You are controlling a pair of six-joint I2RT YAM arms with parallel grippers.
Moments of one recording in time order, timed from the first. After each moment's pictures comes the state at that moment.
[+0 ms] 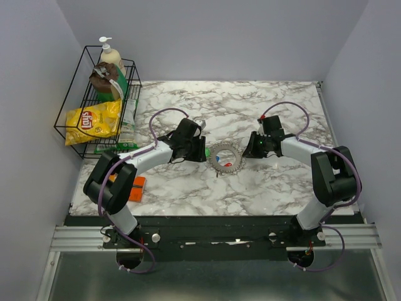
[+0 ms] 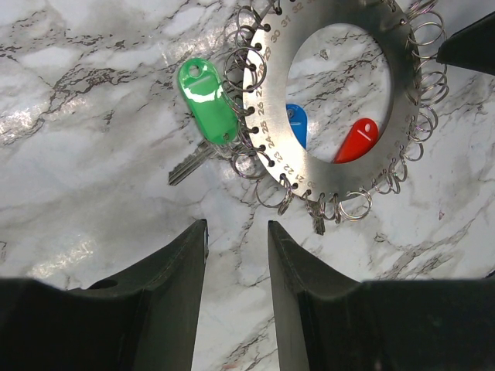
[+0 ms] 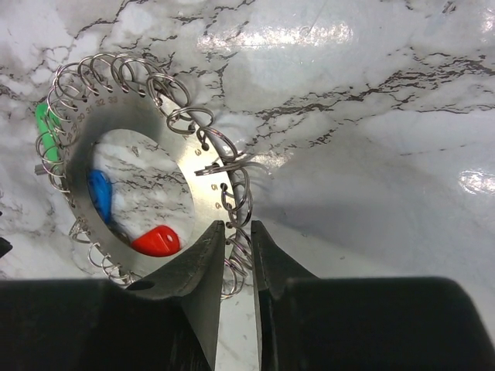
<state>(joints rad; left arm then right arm) -0.60 1.66 1.01 -0.23 0.17 -0.41 0.27 1.68 0.91 -0.20 -0.28 0.46</state>
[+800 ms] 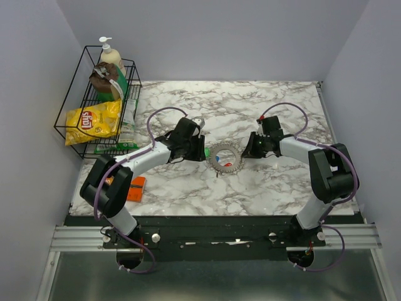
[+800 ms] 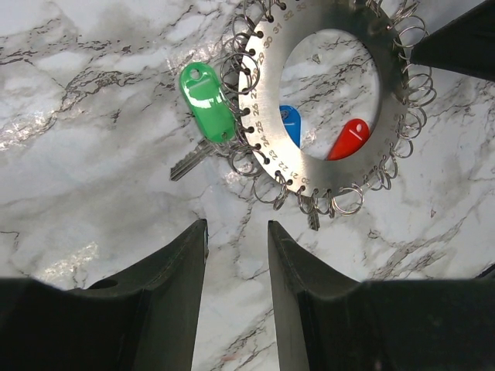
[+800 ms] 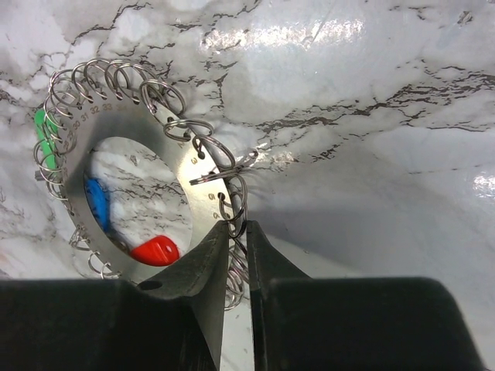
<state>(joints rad) -0.60 1.62 1.01 -0.24 0.16 -0.41 0.27 1.72 0.91 -0.16 -0.30 0.46</state>
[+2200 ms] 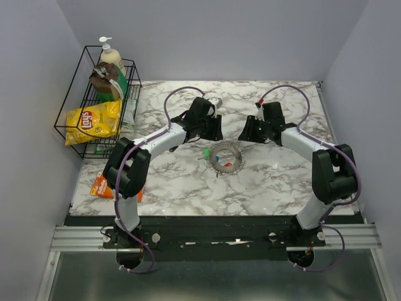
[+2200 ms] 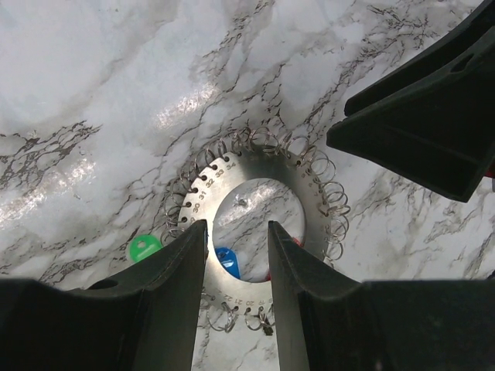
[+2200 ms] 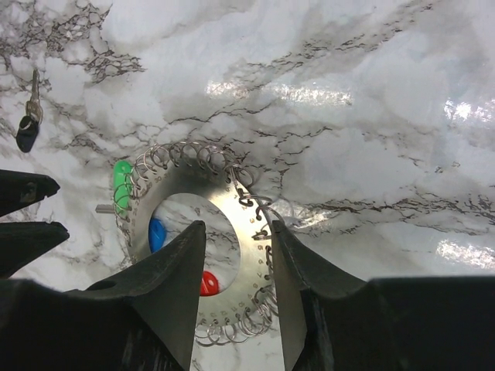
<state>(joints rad) -0.61 1.88 1.40 -0.23 0.24 -0.35 0.27 1.70 1.08 -0.19 -0.29 0.37</state>
